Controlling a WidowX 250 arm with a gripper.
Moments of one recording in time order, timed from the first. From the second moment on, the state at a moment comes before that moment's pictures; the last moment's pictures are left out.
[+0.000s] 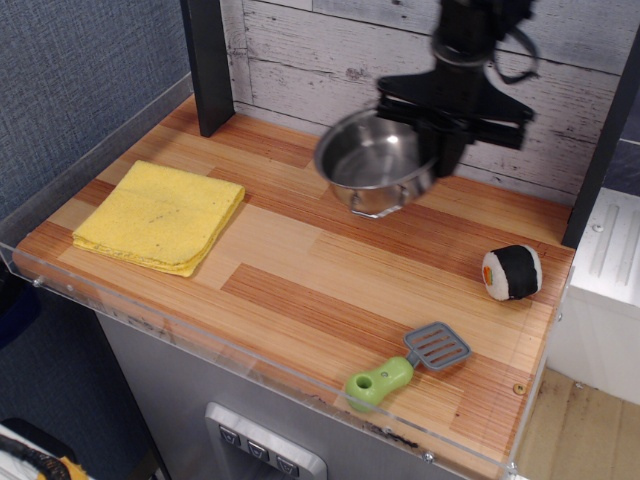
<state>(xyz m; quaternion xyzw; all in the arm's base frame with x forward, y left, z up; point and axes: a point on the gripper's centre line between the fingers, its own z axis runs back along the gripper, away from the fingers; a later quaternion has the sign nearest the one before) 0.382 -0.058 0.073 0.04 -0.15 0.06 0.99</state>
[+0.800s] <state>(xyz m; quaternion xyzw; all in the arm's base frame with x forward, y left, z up) 0.383 -0.105 0.032 0.01 -0.14 0.01 0.99</state>
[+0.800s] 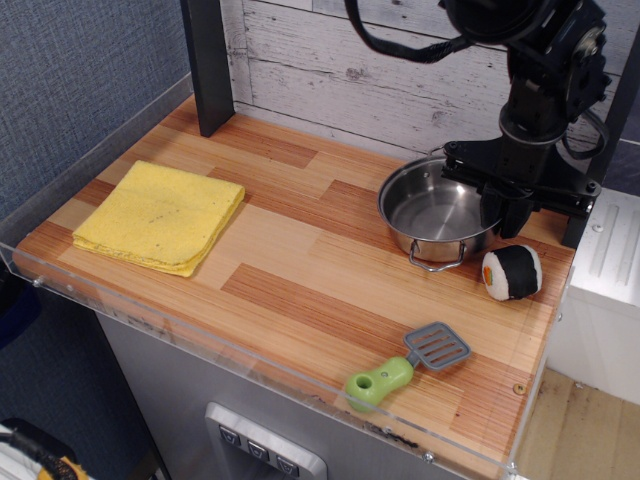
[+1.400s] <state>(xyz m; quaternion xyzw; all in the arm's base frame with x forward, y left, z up) 0.372 -0.100 0.034 -0.01 -0.12 0.05 0.99</state>
